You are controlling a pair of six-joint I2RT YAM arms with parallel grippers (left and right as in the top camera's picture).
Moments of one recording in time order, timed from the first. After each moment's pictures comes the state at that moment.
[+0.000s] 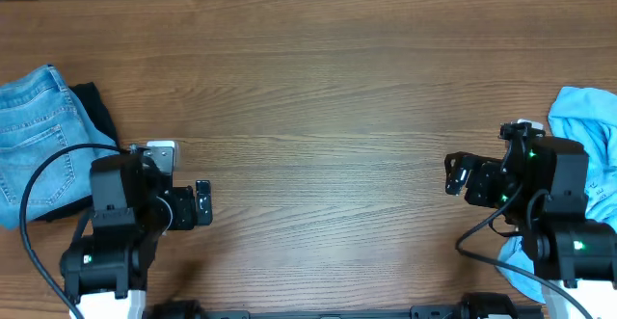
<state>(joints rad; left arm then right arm) 0.09 0.84 0.88 -1.00 0.11 0.03 -0.03 0.86 0.94 -0.96 -0.15 0.20</state>
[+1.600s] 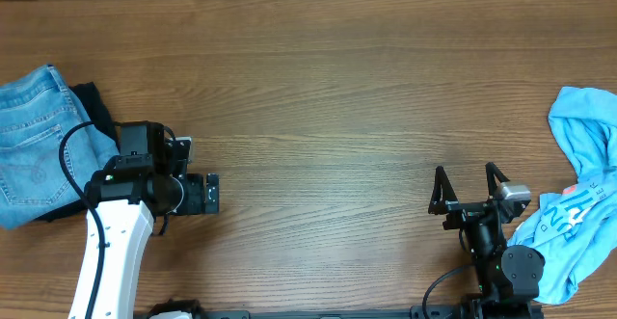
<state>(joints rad) 0.09 1.22 0.88 -1.00 0.10 0.03 0.01 0.01 0.02 -0.03 -0.12 0.20</state>
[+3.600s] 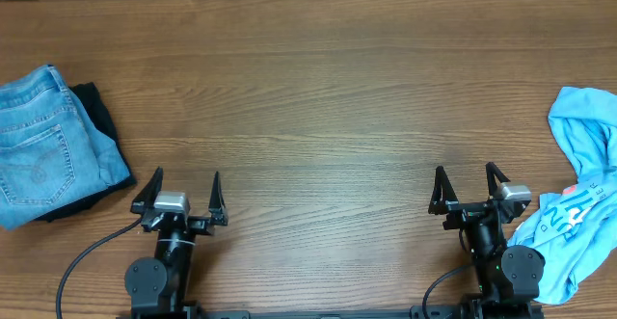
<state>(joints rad) 0.05 0.02 0.01 -0.01 0.14 -0.02 0.01 0.01 0.02 -0.03 -0.12 0.20</state>
